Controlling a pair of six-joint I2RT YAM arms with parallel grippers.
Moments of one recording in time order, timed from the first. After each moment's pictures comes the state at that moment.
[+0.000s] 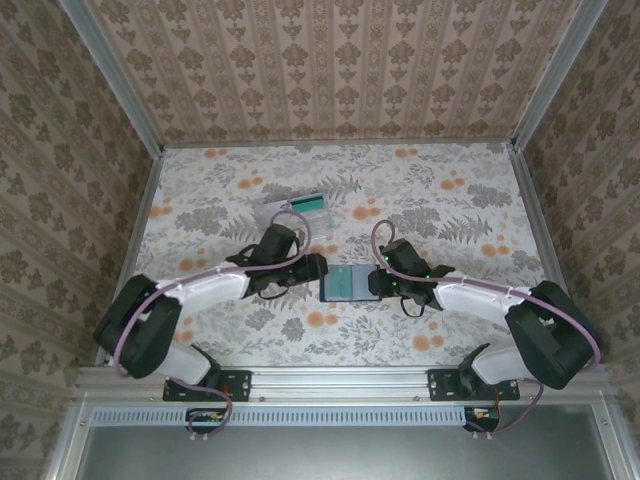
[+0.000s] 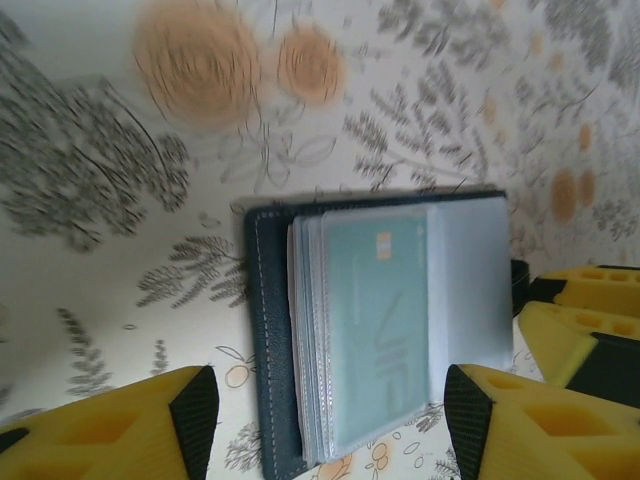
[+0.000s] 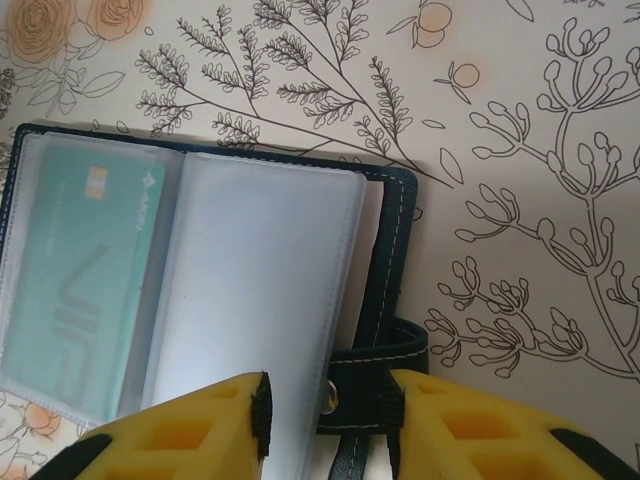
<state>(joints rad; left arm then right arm) -0.72 1.49 0.69 -0.07 0.29 -0.82 0.60 1.39 0.58 -0.16 0.00 0.53</state>
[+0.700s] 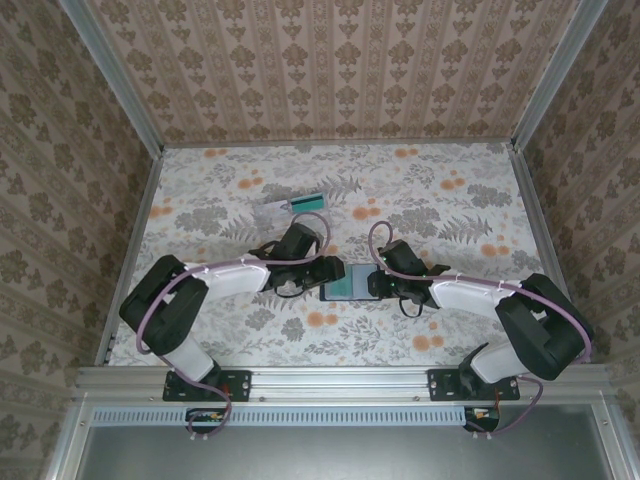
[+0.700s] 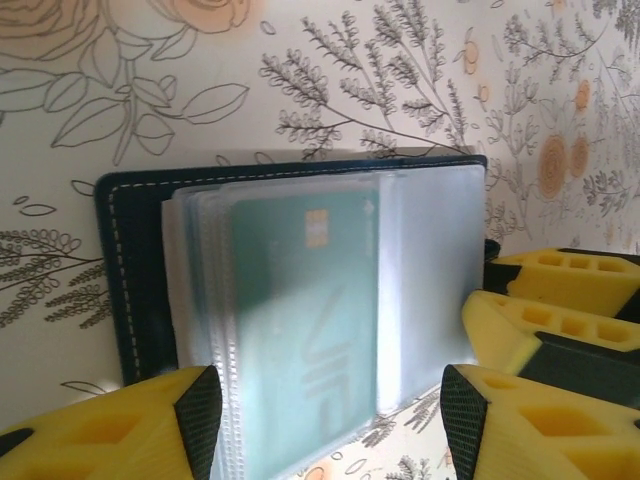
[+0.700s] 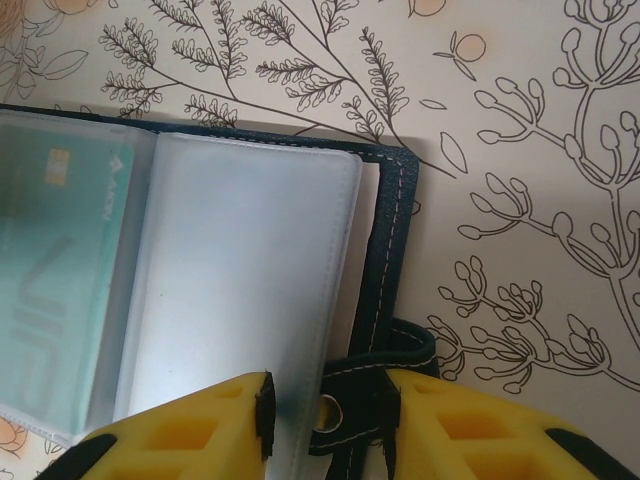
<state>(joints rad) -0.79 1.61 0.81 -0.08 0.33 -0.88 0.60 1.43 0.58 -0.13 -0.01 0.53</state>
